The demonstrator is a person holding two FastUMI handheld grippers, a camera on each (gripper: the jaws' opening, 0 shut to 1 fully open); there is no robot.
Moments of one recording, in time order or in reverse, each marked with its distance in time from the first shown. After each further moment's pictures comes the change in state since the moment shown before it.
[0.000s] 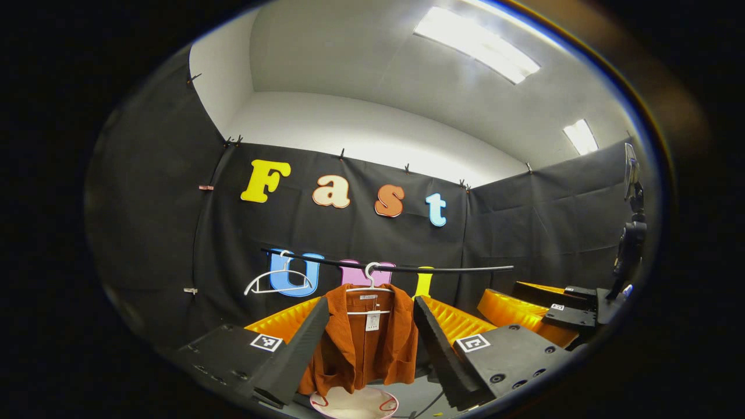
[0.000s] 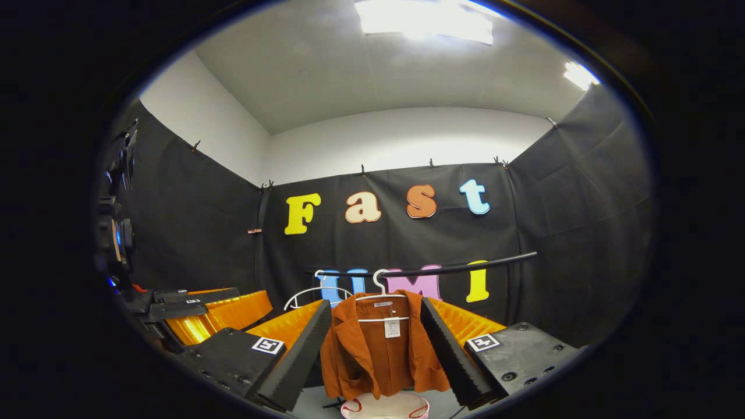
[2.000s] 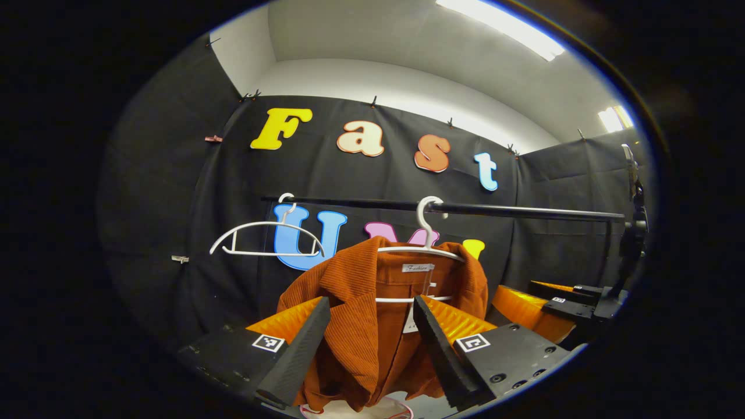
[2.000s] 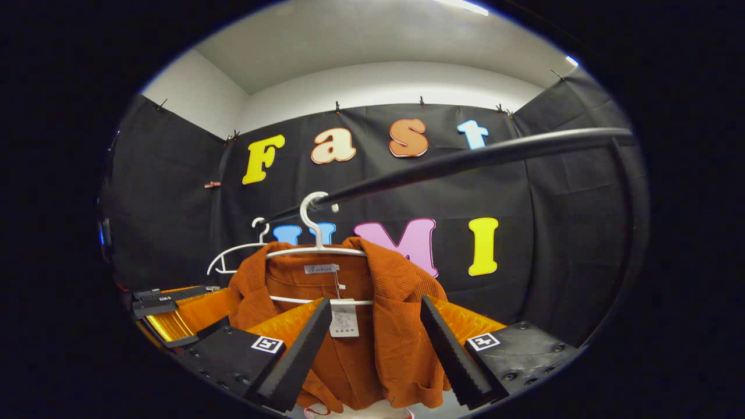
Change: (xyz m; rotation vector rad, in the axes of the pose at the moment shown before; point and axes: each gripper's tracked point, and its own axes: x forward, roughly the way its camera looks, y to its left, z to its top) left arm 0.261 0.089 -0.205 -0.058 0.118 0.205; right arm 0.251 -0.113 -0.225 -0.019 0.208 -0.036
